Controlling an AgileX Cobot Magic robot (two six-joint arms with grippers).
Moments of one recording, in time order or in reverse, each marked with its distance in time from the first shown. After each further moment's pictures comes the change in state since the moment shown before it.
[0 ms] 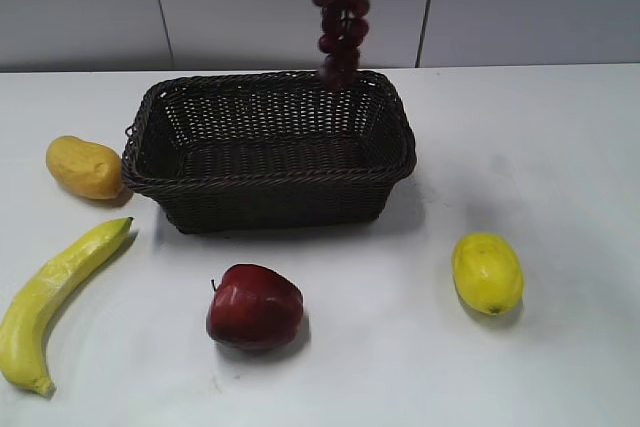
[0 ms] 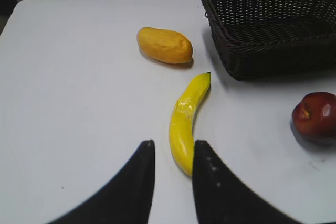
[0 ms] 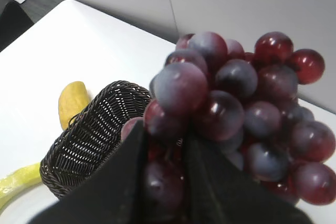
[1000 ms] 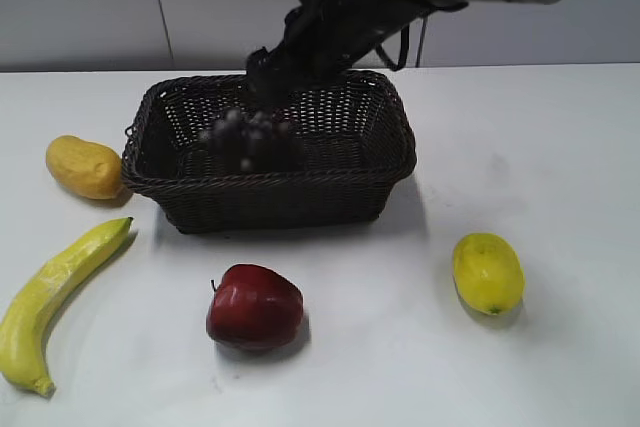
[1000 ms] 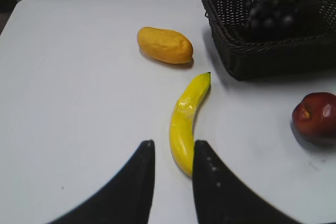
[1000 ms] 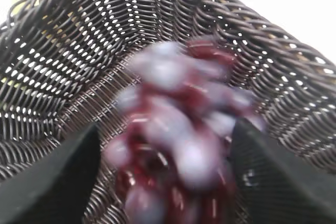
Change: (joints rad) left arm 0.000 0.000 0.000 0.000 0.000 -0.001; right arm 0.121 0.318 -0.001 -0.056 -0.074 -0.098
